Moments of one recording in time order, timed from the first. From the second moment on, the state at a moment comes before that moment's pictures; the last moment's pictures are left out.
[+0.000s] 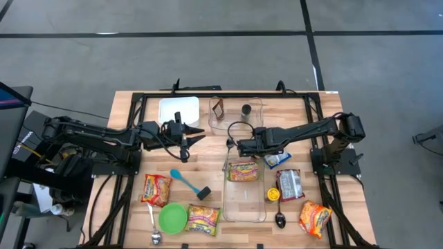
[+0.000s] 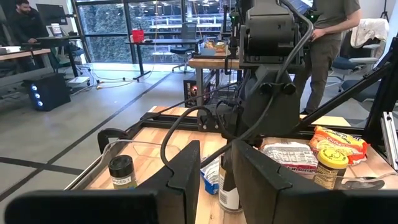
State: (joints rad) left arm -0.05 1.03 0.59 0.41 -0.29 0.02; right arm 0.06 1.72 1.22 -1.00 0.29 1.53
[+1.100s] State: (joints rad) left arm -0.05 1.03 0.59 0.40 -0.29 0.02; right arm 0.07 1.72 1.22 -1.00 0.29 1.52
